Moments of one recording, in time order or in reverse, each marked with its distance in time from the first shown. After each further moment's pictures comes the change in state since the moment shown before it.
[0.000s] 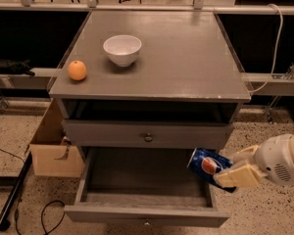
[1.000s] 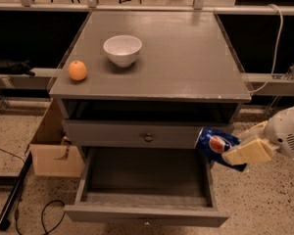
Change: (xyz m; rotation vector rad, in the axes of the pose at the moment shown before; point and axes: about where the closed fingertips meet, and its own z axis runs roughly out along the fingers) arm -0.037 -0.021 -0.042 0.036 0.032 -0.004
